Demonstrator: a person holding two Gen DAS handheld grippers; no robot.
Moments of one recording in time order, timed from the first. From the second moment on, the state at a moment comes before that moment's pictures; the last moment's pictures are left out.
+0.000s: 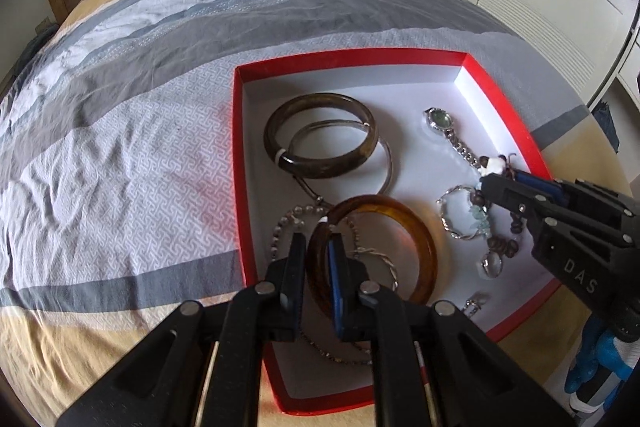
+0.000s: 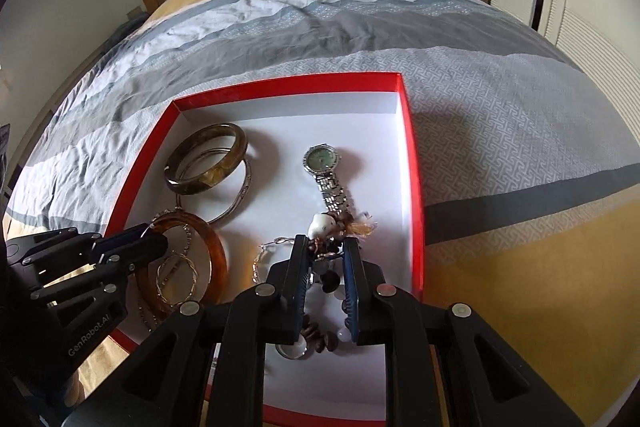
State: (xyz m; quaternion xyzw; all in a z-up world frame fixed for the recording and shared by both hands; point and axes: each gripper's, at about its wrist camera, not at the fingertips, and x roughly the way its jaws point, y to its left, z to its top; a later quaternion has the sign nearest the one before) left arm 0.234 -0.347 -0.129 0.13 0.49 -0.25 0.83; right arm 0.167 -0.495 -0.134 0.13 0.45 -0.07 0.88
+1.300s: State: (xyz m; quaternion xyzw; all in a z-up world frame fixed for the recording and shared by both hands) left arm 0.111 -0.138 -0.003 0.07 0.42 -0.17 0.89; right arm 0.044 -0.355 -0.012 0.10 0.39 -0.07 0.91
